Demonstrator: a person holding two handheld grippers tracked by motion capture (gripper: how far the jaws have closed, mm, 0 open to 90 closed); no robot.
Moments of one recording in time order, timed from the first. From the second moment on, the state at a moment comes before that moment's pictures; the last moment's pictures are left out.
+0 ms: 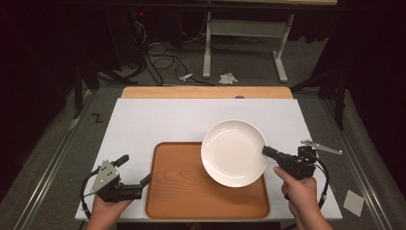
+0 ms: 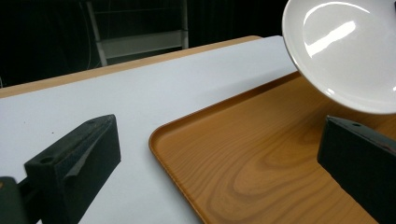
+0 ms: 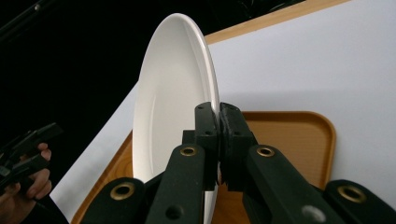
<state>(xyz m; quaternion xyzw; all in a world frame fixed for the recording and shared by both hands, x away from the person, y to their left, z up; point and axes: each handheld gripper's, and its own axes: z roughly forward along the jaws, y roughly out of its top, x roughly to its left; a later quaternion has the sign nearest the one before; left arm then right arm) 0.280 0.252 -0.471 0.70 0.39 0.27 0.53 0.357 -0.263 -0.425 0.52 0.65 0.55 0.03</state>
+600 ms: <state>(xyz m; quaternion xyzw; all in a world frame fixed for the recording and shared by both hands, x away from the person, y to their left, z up) 0.280 0.252 -0.472 0.70 0.39 0.27 0.53 0.354 -0.251 -0.436 0.51 0.67 0.53 0.01</state>
